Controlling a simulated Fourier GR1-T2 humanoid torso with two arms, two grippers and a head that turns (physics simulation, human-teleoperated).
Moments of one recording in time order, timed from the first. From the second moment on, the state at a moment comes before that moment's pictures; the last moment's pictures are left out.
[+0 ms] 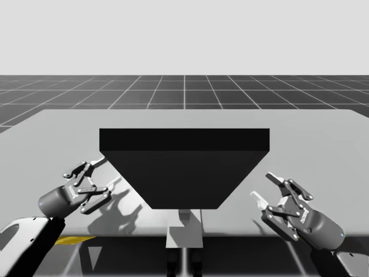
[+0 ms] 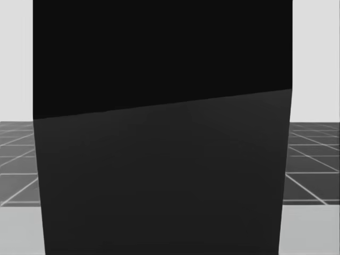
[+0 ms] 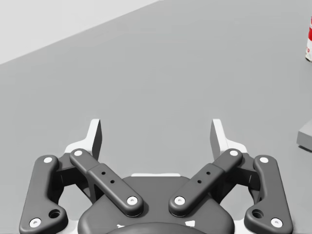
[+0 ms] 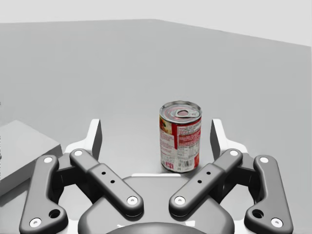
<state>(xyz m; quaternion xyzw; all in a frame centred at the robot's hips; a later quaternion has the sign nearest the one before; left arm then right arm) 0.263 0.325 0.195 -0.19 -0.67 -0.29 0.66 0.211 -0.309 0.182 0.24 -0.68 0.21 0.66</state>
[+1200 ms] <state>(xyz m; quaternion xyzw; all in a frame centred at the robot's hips) 0.255 0.317 0.170 -0.20 -0.65 -0.32 0.65 0.319 -0.274 0.116 0.24 -0.63 0.26 0.70</state>
